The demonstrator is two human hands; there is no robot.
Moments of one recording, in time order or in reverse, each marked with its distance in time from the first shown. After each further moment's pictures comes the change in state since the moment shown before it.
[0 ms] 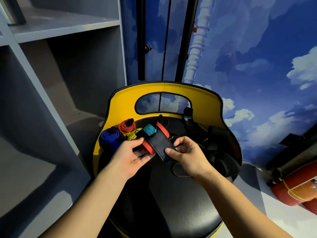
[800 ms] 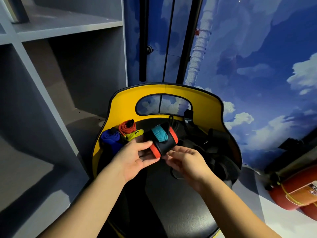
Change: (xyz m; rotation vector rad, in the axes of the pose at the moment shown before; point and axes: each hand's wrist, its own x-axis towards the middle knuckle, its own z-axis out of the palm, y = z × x) left_hand -0.015 0.005 0.008 0.211 -0.124 0.034; right_hand -0.007 -0.008 0.009 0.216 -0.046 0.240
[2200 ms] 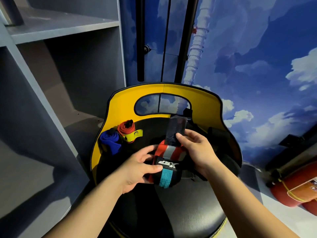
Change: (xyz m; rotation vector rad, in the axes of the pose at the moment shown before) left_hand -0.002 -0.028 -0.017 0.536 -0.163 0.021; right_hand 0.018 -0.019 -0.019 -0.073 0.102 -0.257
